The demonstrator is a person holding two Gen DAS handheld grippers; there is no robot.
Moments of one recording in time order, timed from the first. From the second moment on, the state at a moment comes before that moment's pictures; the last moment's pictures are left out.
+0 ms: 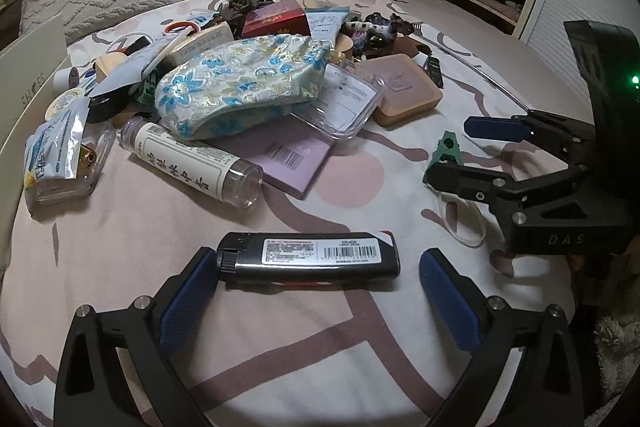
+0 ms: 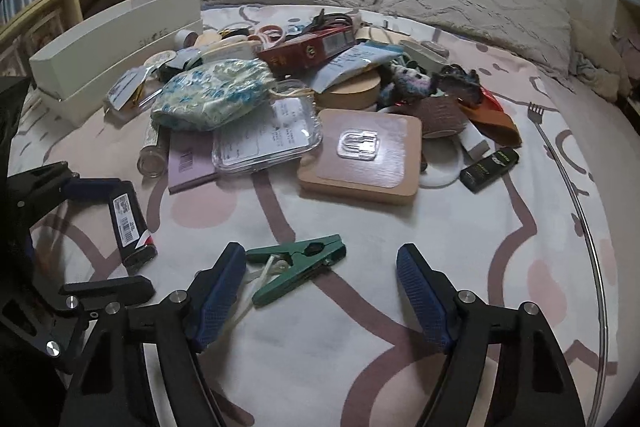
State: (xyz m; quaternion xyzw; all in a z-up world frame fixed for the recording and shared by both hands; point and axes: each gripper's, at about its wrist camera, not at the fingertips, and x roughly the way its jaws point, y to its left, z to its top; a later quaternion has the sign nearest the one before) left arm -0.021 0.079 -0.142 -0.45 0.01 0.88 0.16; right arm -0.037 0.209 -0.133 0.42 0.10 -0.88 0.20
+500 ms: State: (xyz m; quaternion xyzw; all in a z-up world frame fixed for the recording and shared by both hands) left arm -0.024 0.079 -0.144 -0.45 0.00 0.88 0.16; right arm -0.028 0.193 -0.138 0.40 0.15 -0.87 0.23
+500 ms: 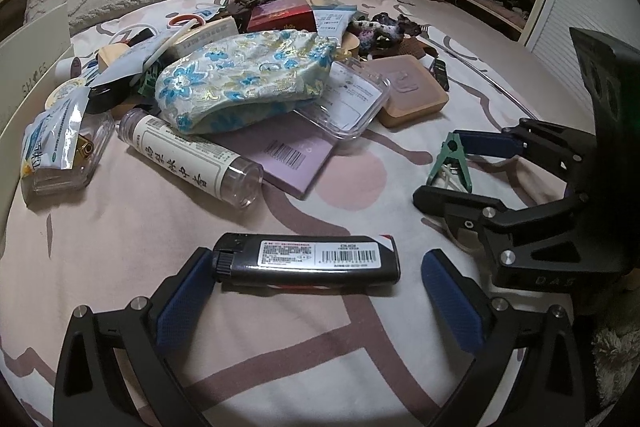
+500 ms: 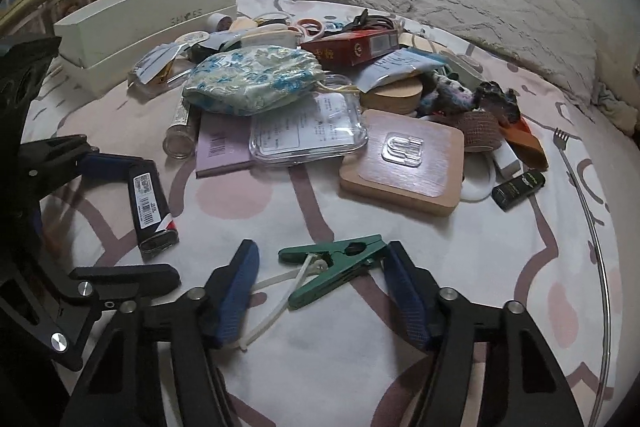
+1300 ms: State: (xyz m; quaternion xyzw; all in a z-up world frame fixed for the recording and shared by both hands) left arm -0.024 0.071 -0.141 -0.44 -0.02 0.89 0.15; right arm -0.020 0.203 -0.127 0.37 0.12 -0.90 0.21
